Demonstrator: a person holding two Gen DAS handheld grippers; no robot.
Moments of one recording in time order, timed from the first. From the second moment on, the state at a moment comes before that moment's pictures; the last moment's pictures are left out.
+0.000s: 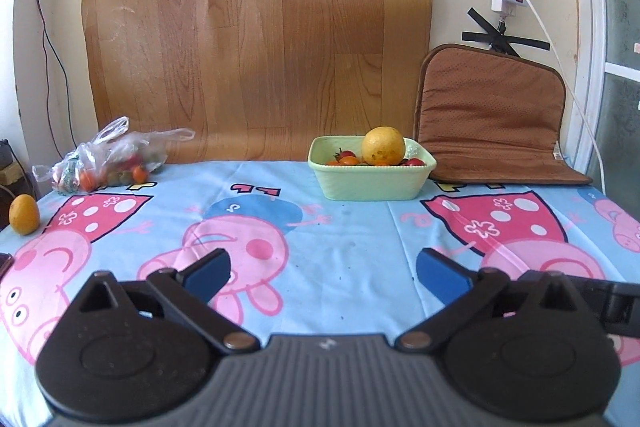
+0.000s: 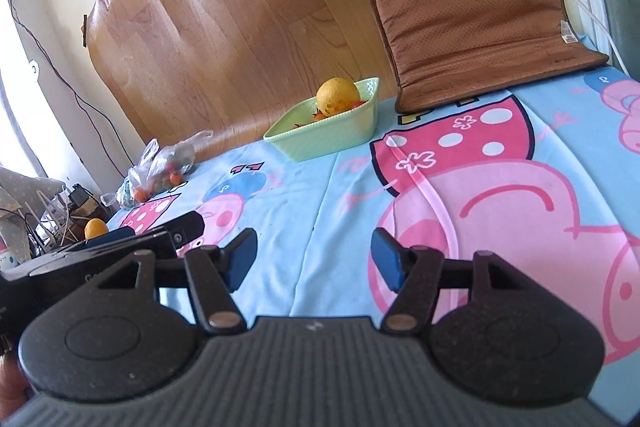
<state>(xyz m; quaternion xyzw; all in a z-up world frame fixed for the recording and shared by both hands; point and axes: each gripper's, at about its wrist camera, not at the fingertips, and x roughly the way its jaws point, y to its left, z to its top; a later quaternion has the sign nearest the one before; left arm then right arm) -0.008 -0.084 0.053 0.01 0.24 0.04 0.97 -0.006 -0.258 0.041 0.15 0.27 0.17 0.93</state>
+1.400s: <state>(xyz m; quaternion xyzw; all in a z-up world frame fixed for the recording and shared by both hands) 0.055 -0.083 0.014 0.03 0.30 0.09 0.95 0.021 -0.260 0.014 0.12 0.25 0.15 0.95</state>
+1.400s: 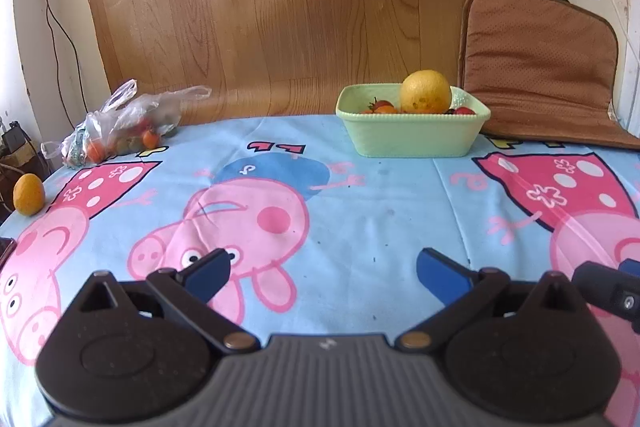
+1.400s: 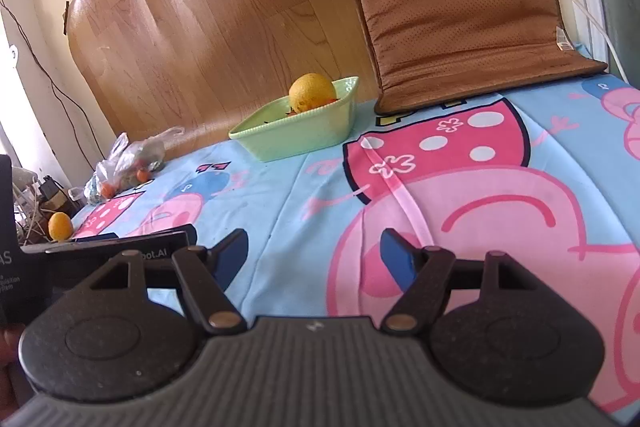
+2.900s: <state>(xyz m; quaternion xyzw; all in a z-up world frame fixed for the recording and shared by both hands) 0.076 -0.092 -0.008 0.04 0.28 0.07 0.96 0.058 -0.252 0.007 0.07 0.21 0.14 0.97</state>
